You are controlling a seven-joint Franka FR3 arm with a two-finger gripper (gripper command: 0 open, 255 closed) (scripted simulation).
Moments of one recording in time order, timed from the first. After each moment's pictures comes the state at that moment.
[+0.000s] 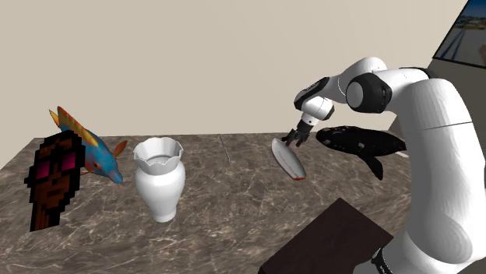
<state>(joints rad) -0.28 0.76 -0.35 -1.61 0.65 2.19 -0.81</state>
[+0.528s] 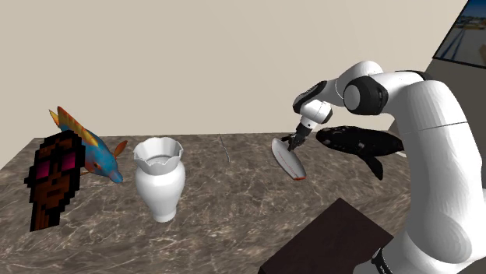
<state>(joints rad) -0.29 0.79 -0.34 -1.60 0.67 2.22 -0.83</state>
